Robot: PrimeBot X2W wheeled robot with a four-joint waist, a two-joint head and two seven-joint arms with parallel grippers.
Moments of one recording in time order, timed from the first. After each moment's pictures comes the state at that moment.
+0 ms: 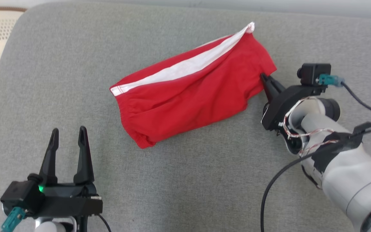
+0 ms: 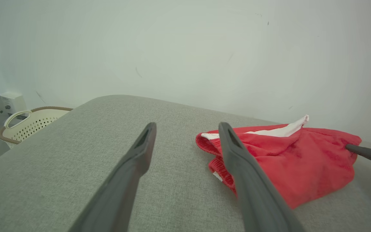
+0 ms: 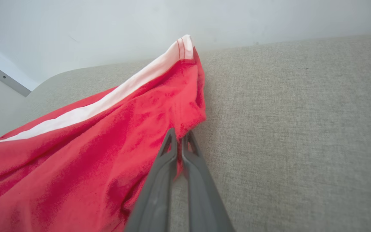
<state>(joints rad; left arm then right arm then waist) -0.26 0.05 0.01 -0.03 -0.24 -0.01 -0.26 -1.11 -0.27 1.23 1.07 1.25 0.13 -0.23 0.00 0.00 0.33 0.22</state>
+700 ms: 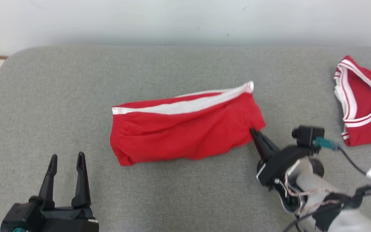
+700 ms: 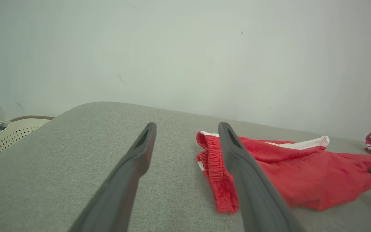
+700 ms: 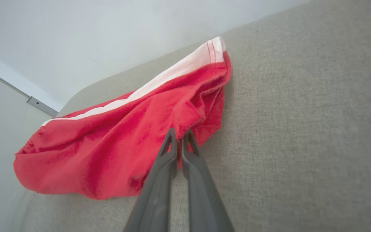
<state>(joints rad) -0.16 0.05 0.05 -0.01 -0.20 -0.02 -0.26 -0.76 -0.35 1.06 0.74 1.20 0.13 -0.26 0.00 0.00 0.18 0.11</state>
